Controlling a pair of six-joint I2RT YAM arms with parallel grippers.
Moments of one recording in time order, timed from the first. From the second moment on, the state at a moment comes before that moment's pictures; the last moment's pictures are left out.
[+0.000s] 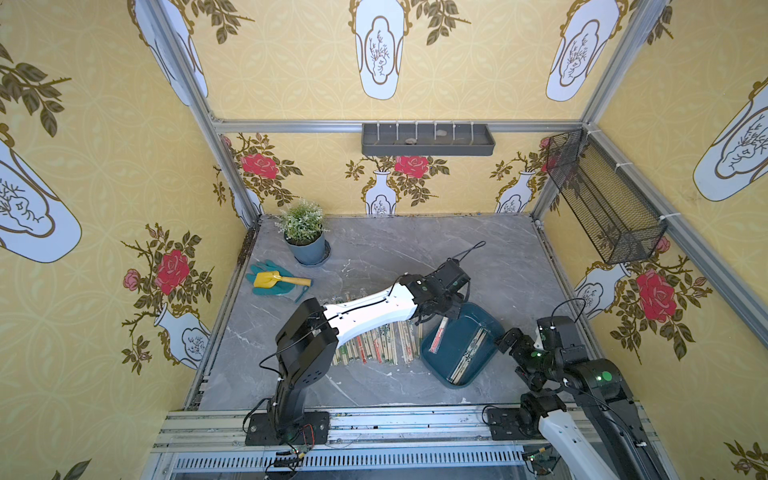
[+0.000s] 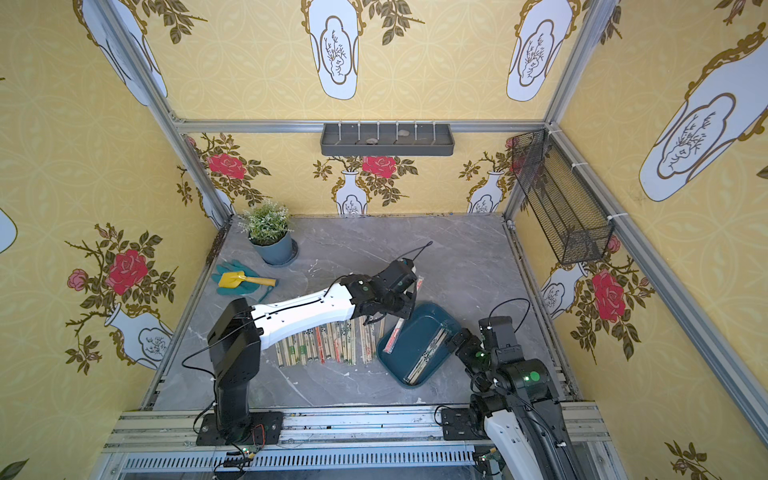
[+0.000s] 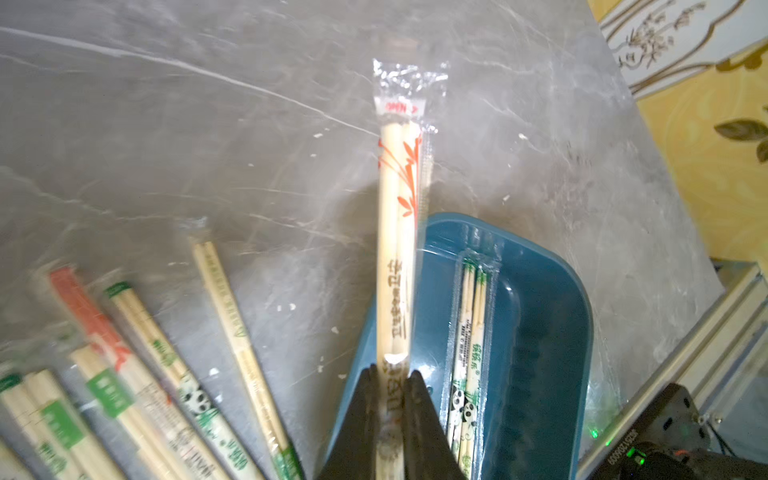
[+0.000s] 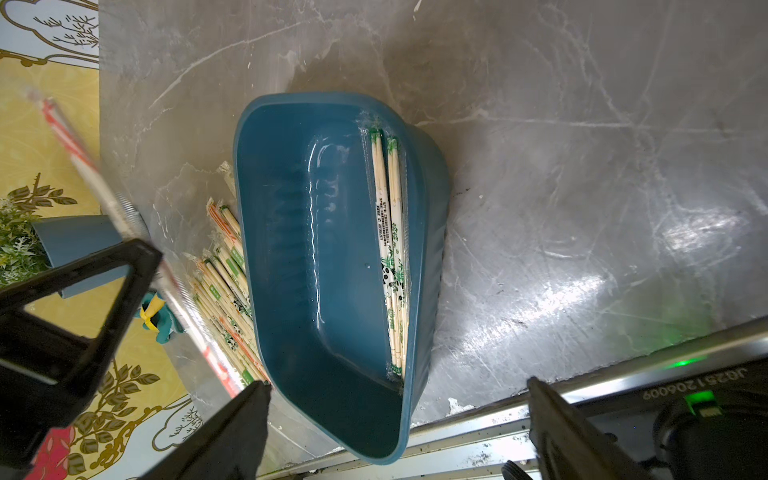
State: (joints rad) left arm -1.05 1.90 1.57 -0.58 -0.10 -0.59; right arm 0.29 0.49 0.65 -1.19 -0.20 1.03
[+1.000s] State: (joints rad) left arm -0.33 1.10 0.71 -0.76 -0.40 -0.76; right arm 0.29 0.62 0.70 -1.02 -0.26 0.93
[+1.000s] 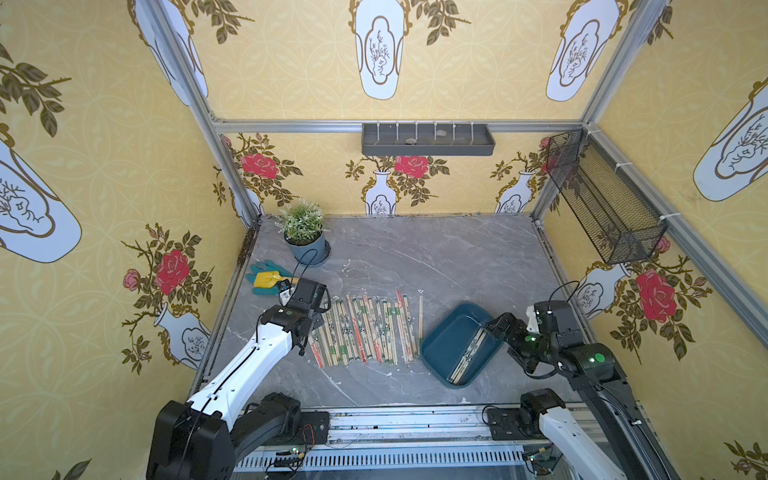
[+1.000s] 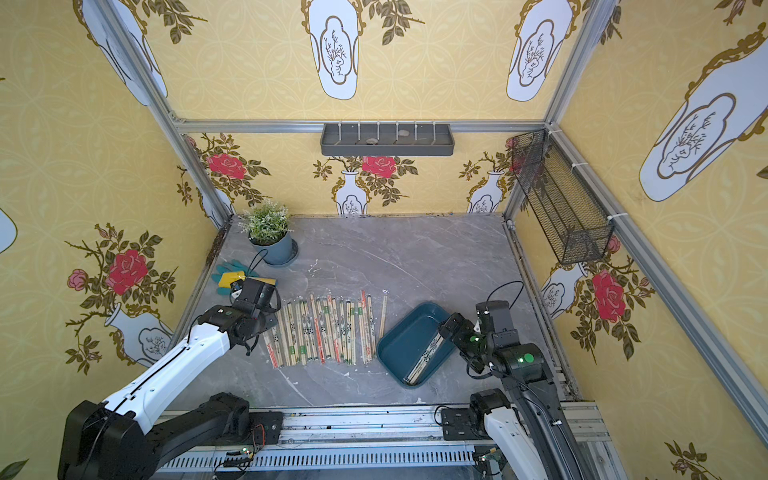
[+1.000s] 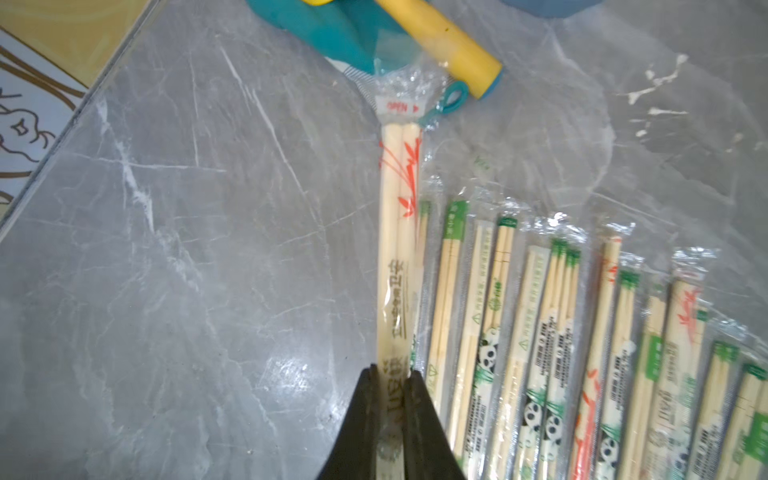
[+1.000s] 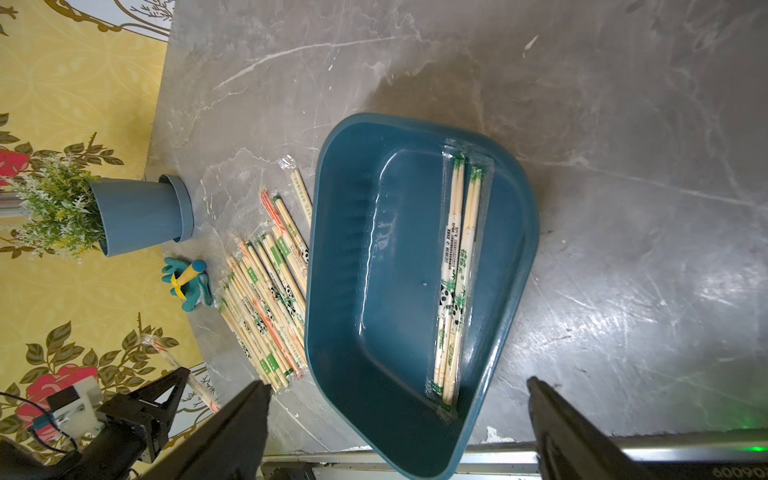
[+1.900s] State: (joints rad) left arm -0.24 1.35 0.74 -0.67 -0.36 -0.67; right arm 0.29 0.65 0.74 -1.00 -0.26 0.93
